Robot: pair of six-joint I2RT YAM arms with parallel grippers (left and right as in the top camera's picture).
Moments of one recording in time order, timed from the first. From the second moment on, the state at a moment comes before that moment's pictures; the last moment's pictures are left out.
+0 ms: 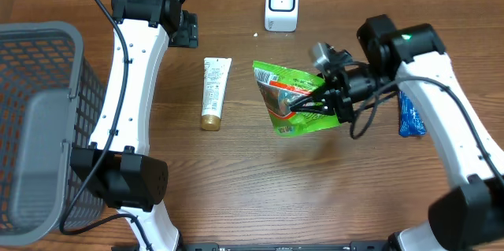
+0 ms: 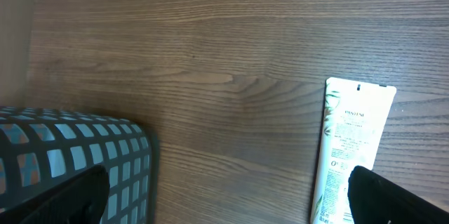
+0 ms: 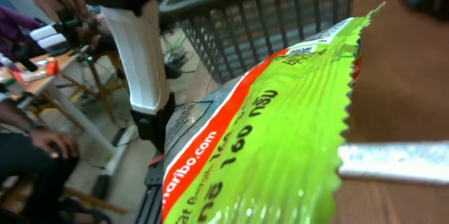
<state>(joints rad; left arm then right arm) -0.14 1.95 2.10 -1.31 -0.40 -0.15 0.24 1.70 1.60 -1.51 -1.34 -1.32</state>
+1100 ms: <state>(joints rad) -0.14 1.95 2.10 -1.31 -0.40 -0.15 0.40 1.86 1.67 -0.62 -0.11 -0.23</state>
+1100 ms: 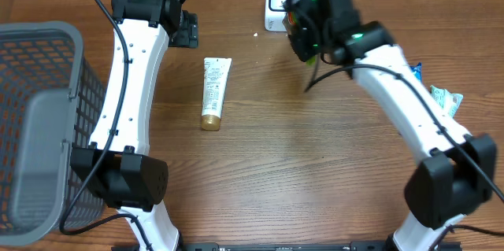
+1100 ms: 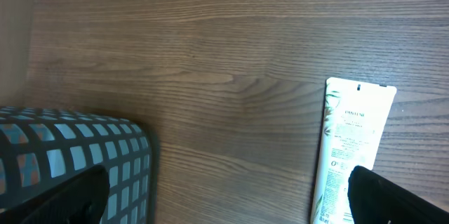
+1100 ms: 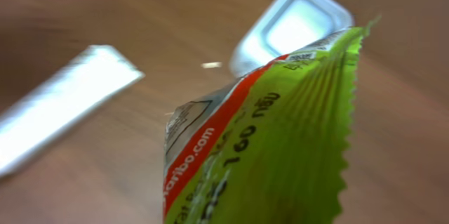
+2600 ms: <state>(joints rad) -0.14 1.95 2.10 -1.31 -0.40 -0.15 0.39 2.27 1.67 0.14 0.32 -1.65</state>
